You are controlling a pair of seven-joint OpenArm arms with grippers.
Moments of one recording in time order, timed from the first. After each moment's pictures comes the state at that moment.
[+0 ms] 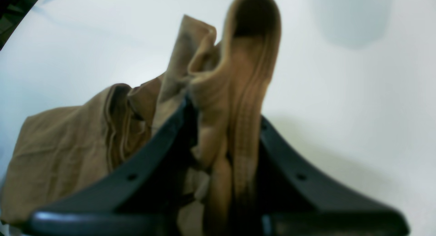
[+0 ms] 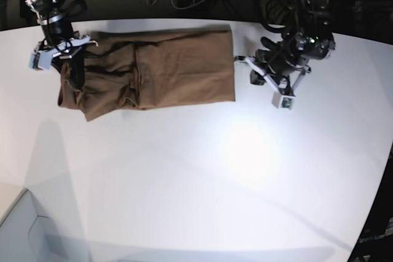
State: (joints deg) left arm 14.2 -3.2 -6.1 103.8 -19.9 -13.5 58.2; right arm -25.8 -0.8 32.9 96.4 20.1 39.4 -9.0
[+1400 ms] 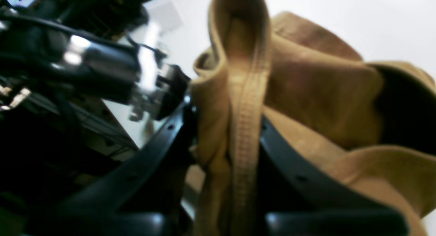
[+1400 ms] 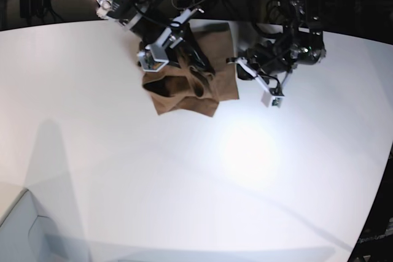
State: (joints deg) left arm 10.6 -1.7 -6.4 93.7 -23.3 -14.5 59.4; right arm -26.9 -0.2 -6.4 101.0 12.1 39.0 -9.0
